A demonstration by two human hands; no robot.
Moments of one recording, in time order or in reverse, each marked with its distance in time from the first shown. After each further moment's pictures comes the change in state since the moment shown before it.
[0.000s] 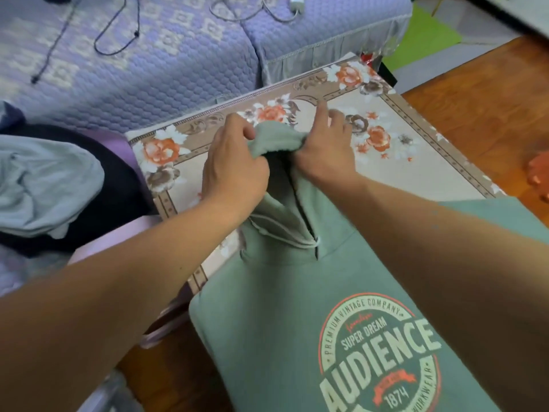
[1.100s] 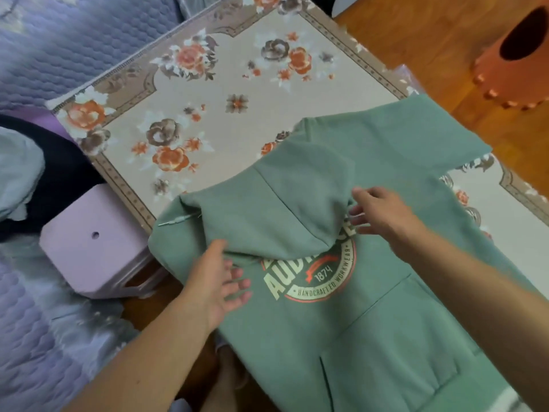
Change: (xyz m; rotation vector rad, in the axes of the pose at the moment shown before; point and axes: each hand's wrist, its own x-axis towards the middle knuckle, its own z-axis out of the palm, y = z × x) left_hand -0.238 0.010 0.022 -0.533 -0.418 -1.341; right_hand -0.232 0.199 -0.094 0.632 -0.265 0.800
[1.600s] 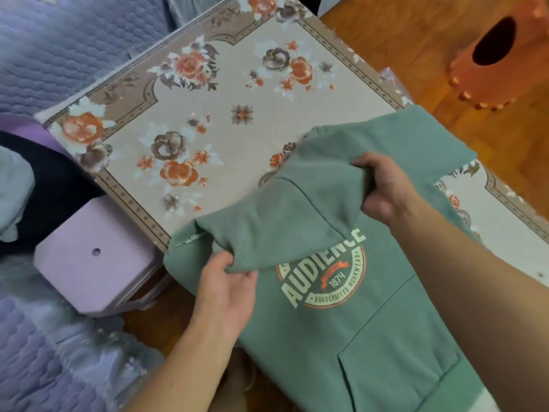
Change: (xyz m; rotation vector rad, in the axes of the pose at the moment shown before) left_hand 0.002 0.028 -0.014 -0.752 -0.300 0.074; right_hand 0.018 -0.081 0.023 0.839 -0.127 0.164
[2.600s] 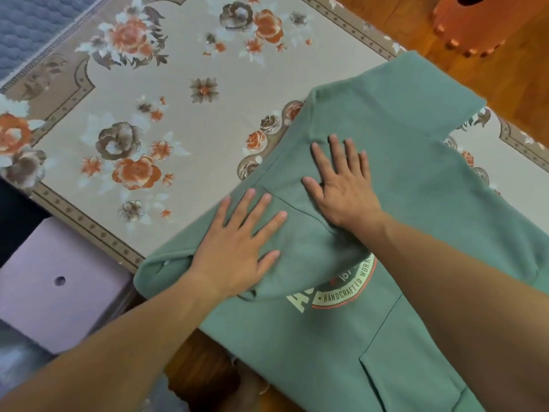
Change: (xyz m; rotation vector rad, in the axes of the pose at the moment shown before) left_hand 0.121 0.005 -0.008 2.765 -0.729 1.294; right_hand 0.085 0.106 -0.044 -1.877 0.313 -0.713
